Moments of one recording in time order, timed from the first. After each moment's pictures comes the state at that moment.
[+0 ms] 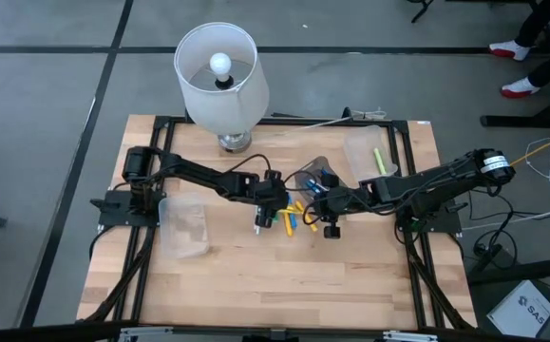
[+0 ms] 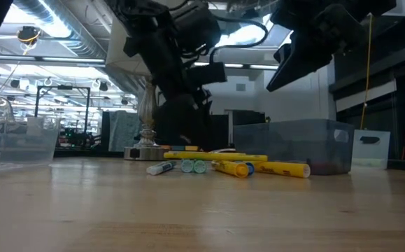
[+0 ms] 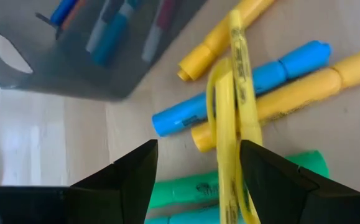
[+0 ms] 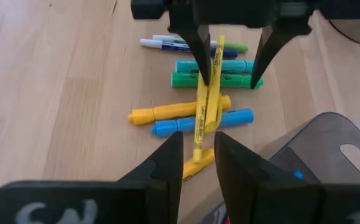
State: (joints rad) left arm 0.02 1.89 1.16 -0.23 -0.19 0.31; right arm 0.18 1.29 0.83 -0.30 0.22 0.03
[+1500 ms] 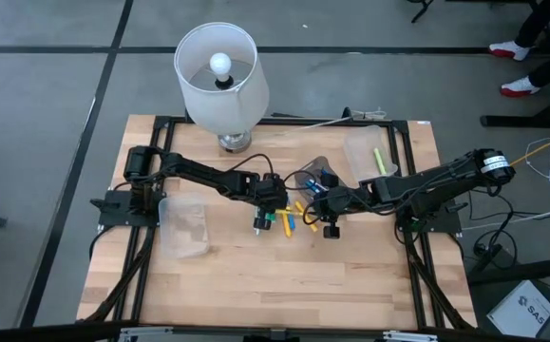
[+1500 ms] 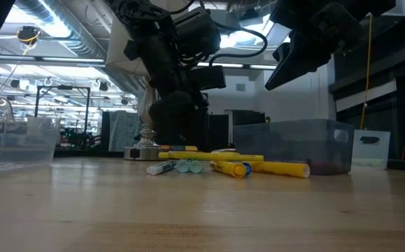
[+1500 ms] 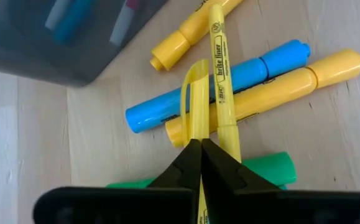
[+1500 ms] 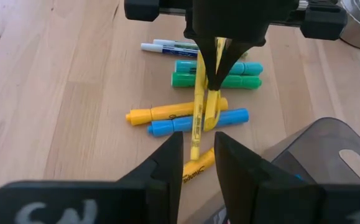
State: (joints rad) left arm 0.03 1.91 1.16 -0.29 -0.08 0.22; right arm 0.18 1.29 0.83 -0.29 0.22 0.02
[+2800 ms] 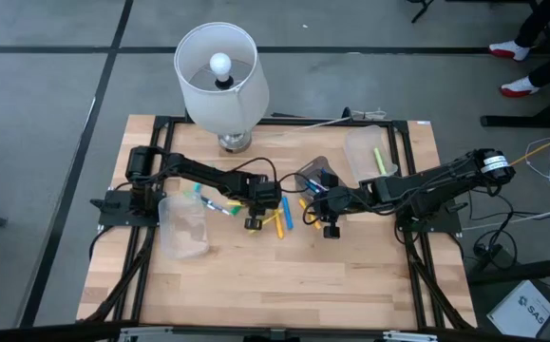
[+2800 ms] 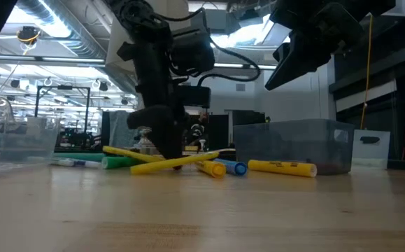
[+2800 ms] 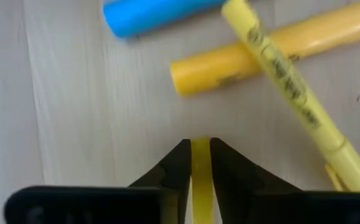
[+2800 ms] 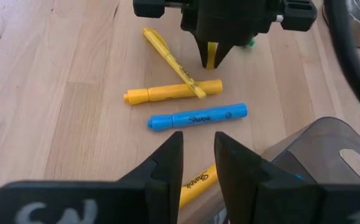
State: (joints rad) left arm 0.04 1.92 1.17 -0.50 -0.09 0.13; right arm 0.18 1.29 0.83 -0.29 0.22 0.02
